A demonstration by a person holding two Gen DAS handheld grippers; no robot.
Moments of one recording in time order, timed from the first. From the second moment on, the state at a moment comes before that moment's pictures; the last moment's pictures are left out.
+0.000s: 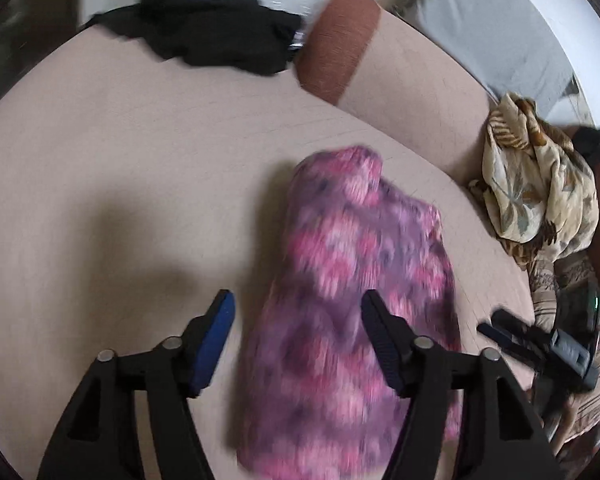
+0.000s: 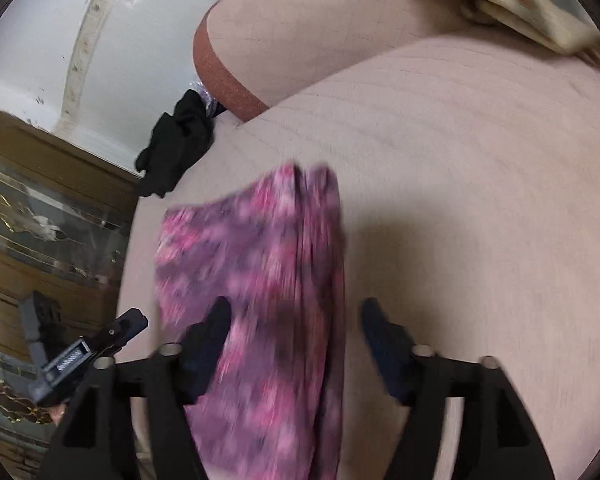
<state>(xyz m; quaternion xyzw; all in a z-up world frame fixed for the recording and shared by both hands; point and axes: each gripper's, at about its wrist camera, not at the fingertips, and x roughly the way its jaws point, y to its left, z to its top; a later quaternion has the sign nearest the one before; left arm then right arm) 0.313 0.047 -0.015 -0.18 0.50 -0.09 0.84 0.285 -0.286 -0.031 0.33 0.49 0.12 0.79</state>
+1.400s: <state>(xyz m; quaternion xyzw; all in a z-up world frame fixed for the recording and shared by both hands) 0.301 0.019 0.004 -0.11 0.54 -0.11 0.83 0.221 -0.249 -0.026 0.28 0.52 0.15 0.79</state>
